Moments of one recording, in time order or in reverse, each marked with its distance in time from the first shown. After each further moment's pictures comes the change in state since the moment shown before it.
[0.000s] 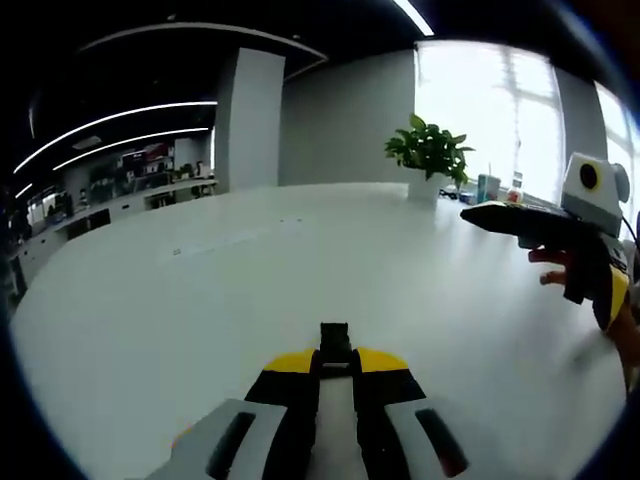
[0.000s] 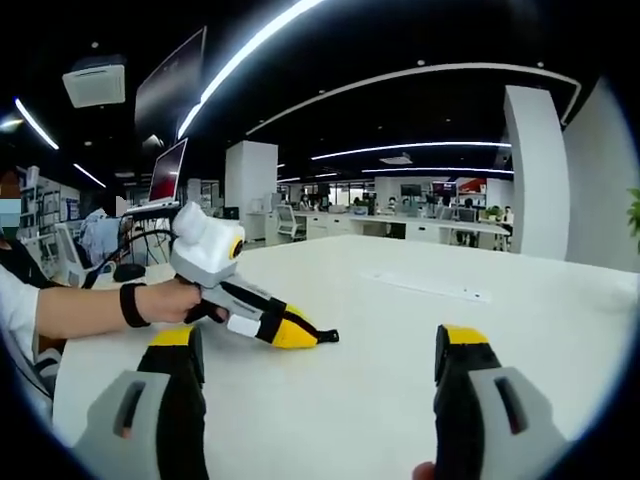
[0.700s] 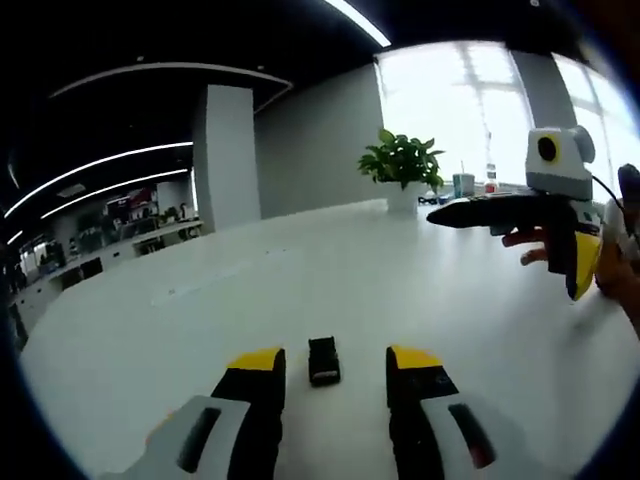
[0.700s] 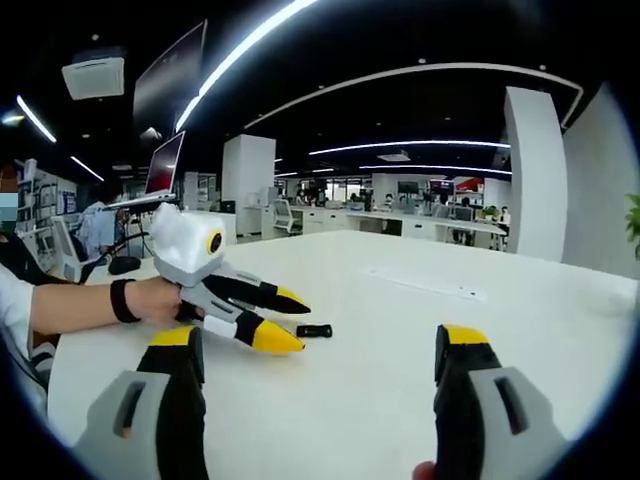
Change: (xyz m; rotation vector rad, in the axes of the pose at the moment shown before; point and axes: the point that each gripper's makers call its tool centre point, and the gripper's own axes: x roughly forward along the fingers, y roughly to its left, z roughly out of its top) left arm -0.008 0.002 0.017 0.143 -0.134 -0.052; right arm -0.004 0.005 -0.007 -0.022 0.024 -0.018
